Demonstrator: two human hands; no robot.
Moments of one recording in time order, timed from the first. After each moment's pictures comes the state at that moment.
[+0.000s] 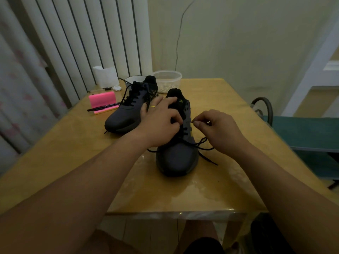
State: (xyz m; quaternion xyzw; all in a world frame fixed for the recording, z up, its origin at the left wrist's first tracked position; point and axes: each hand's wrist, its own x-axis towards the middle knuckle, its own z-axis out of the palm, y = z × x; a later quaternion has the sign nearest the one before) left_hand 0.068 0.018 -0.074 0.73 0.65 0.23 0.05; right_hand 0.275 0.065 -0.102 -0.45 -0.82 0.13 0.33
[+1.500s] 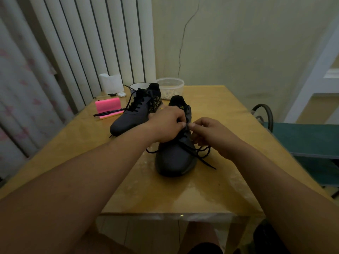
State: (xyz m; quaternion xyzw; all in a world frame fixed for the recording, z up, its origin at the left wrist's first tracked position) left_hand 0.071 0.037 -0.061 0.75 0.63 0.18 0.08; right_hand 0.259 0.056 -0.088 -0.46 -0.70 0.46 0.30
